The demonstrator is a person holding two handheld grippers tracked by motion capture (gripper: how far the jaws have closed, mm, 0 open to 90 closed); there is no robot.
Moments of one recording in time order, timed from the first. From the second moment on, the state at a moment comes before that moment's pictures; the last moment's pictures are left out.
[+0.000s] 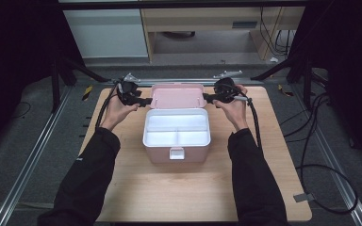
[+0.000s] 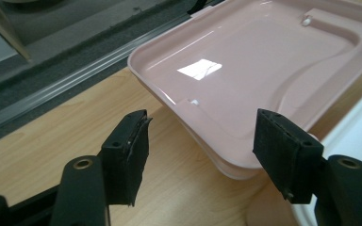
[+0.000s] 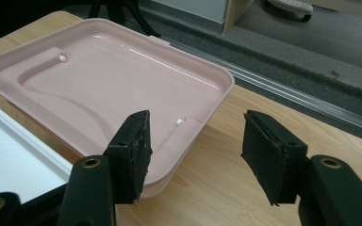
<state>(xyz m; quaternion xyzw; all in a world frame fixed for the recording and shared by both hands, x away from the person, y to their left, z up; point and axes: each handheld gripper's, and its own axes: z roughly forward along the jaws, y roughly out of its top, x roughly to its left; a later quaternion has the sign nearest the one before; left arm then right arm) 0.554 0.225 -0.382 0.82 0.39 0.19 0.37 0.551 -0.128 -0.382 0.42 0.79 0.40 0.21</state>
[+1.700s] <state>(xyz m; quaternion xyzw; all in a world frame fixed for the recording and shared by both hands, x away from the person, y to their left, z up) 0.577 0.213 -0.412 0.81 0.42 0.15 0.39 0.579 -0.112 -0.420 0.45 0.77 0.42 0.14</state>
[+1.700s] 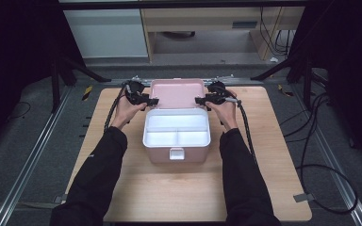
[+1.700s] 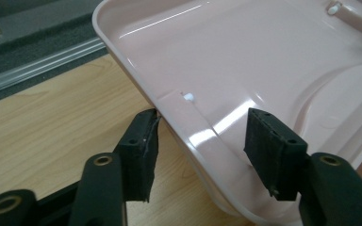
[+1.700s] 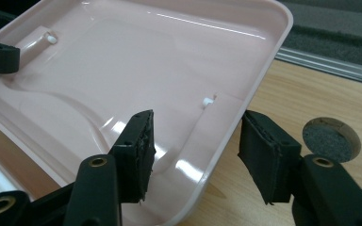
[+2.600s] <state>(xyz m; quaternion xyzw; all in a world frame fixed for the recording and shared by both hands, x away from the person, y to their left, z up) 0.536 0.217 -0.350 0.80 0.38 0.20 0.43 0.548 -0.112 -0.357 0.41 0.77 0.45 0.20</state>
